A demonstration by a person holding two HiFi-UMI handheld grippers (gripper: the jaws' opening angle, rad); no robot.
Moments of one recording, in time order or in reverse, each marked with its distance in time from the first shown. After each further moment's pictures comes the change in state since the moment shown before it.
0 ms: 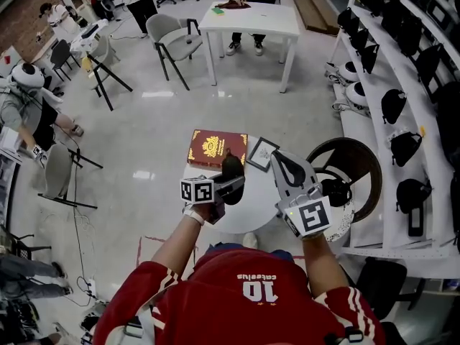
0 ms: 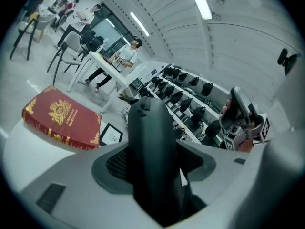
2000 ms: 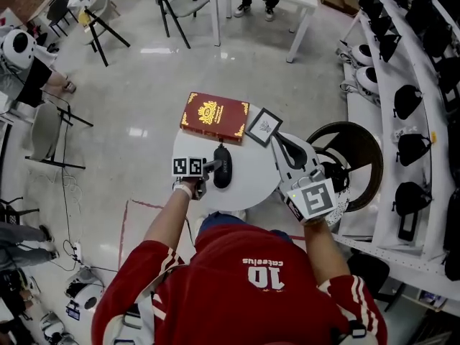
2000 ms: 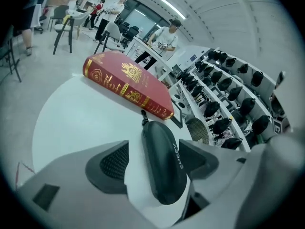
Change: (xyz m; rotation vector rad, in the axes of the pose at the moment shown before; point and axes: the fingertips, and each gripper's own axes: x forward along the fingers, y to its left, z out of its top) left arm -0.022 0.201 -0.111 -0.191 0.162 0.454; right arm 0.026 -0.003 -0.074 0.057 0.129 0.125
